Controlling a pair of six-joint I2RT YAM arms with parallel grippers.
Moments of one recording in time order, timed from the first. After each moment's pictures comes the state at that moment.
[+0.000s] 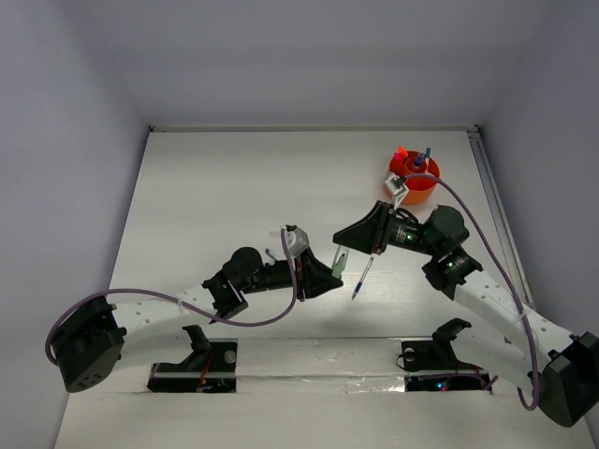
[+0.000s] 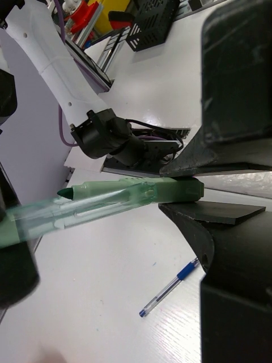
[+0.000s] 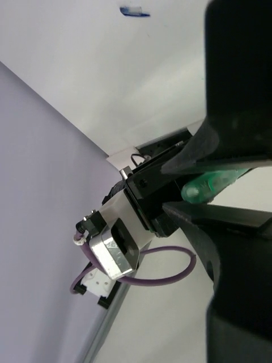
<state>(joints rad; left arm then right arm) -1.00 1.05 0.40 0.71 0.43 -0.45 0.54 0.92 0.60 0.48 -0.73 0.99</state>
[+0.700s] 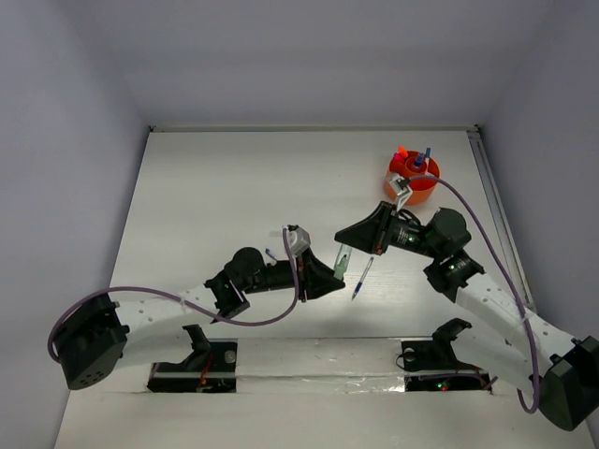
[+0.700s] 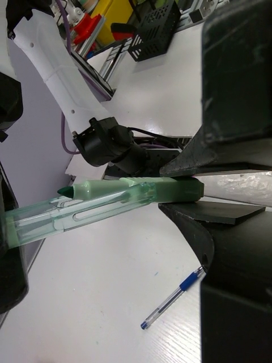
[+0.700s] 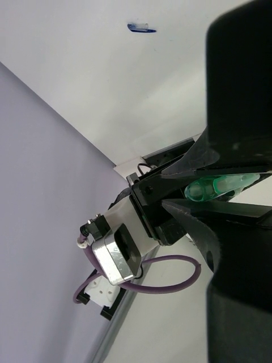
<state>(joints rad) -1.00 1.07 0.40 0.73 0.44 -0.48 0.54 0.90 0.59 0.48 -0.73 0.96</state>
